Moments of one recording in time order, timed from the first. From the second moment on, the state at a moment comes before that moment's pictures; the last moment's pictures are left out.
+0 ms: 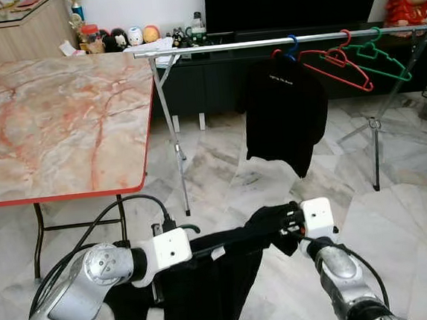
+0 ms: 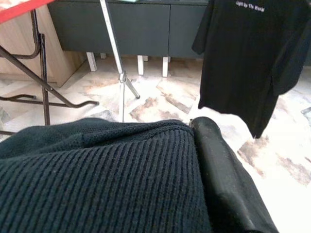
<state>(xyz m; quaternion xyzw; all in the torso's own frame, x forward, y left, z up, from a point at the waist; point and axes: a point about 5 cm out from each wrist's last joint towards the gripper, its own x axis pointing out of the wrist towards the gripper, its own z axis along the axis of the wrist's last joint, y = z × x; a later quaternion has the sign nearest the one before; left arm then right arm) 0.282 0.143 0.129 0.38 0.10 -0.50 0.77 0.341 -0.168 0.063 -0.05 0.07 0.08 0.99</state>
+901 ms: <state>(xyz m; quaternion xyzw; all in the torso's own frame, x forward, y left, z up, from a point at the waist) 0.292 0.147 0.132 0.34 0.11 -0.46 0.81 0.336 -0.163 0.054 -0.01 0.10 0.10 0.99</state>
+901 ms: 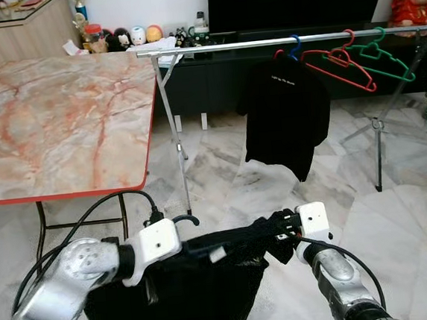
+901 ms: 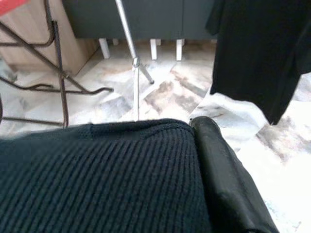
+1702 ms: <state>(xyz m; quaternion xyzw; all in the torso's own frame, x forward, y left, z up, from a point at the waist) 0.276 0.134 0.152 0.29 0.03 -0.53 0.80 0.365 -0.161 0.099 0.03 0.04 0.10 0.99</state>
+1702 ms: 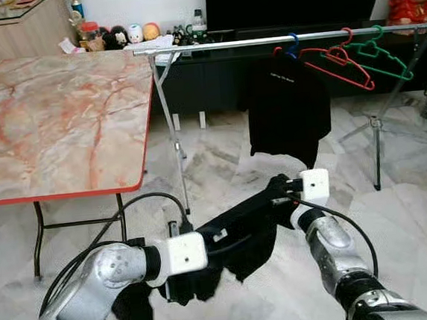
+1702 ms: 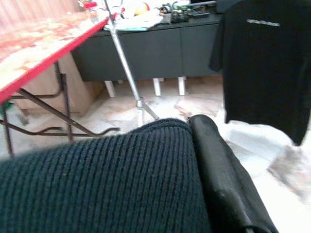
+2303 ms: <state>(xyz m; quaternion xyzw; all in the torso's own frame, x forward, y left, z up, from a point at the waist) 0.278 0.148 0.133 0.40 0.12 -0.50 0.76 0.341 -0.163 0.060 0.02 0.10 0.10 0.99</state>
